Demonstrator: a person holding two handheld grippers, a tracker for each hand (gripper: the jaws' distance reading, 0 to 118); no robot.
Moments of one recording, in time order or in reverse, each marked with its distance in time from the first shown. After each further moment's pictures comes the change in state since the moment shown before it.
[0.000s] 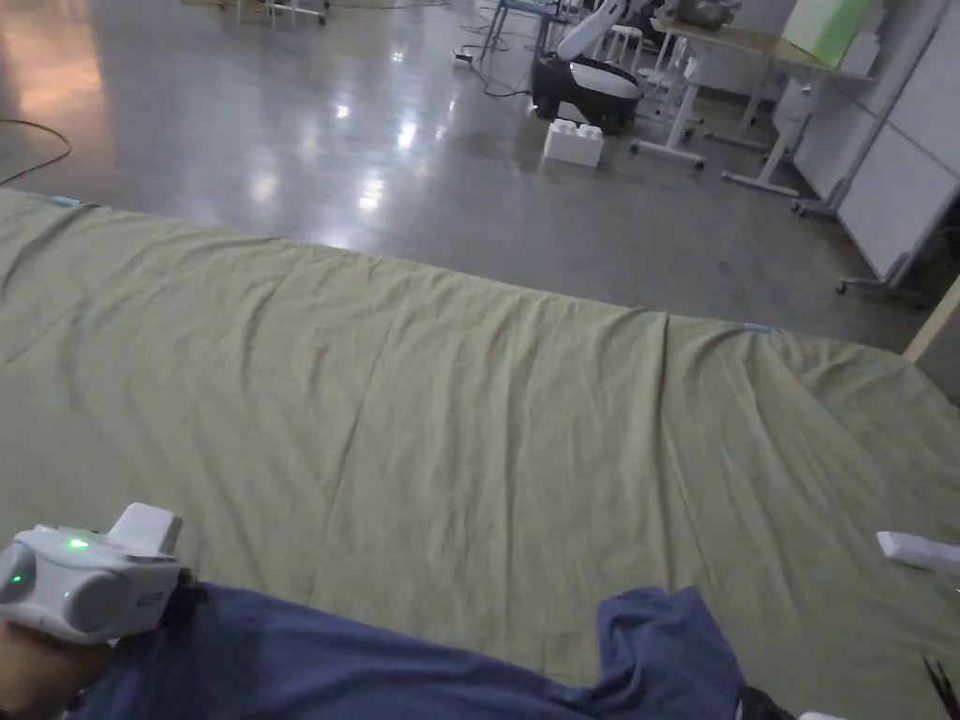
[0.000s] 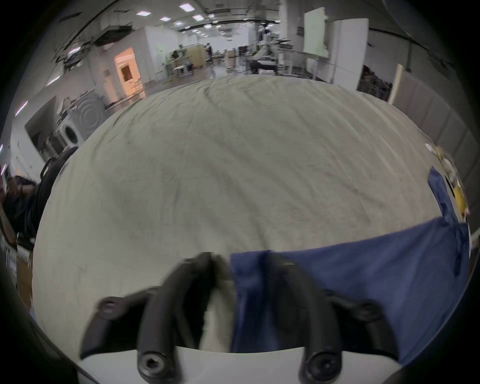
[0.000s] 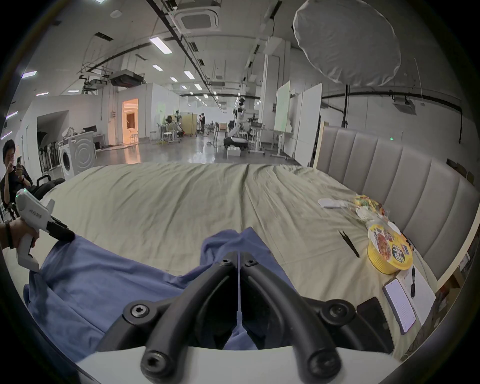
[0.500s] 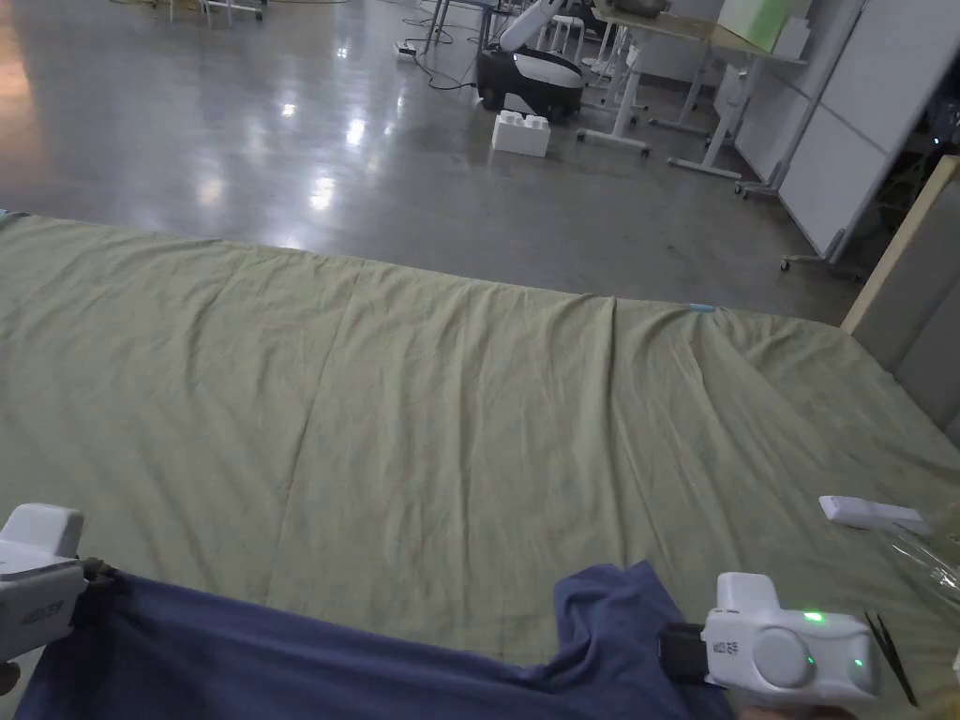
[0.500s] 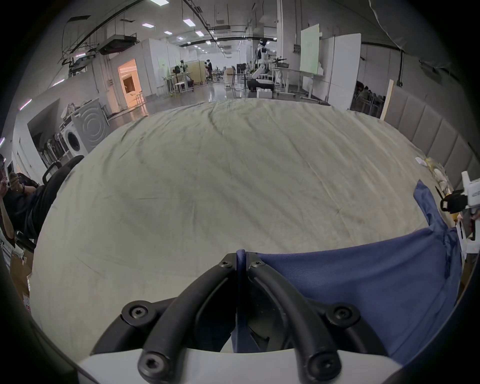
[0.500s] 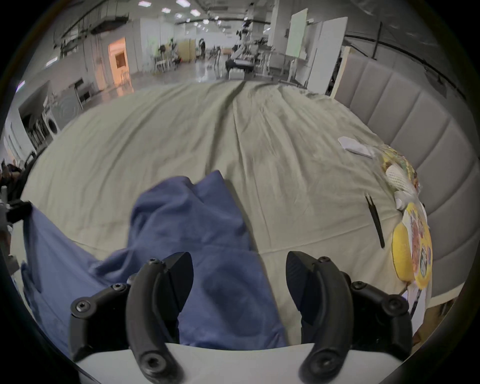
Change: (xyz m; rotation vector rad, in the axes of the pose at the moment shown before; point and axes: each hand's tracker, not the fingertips) left arm -0.025 -0.008 0.036 0.108 0.026 0.076; right arm 0.062 0.016 -0.169 -0.516 0.040 0.069
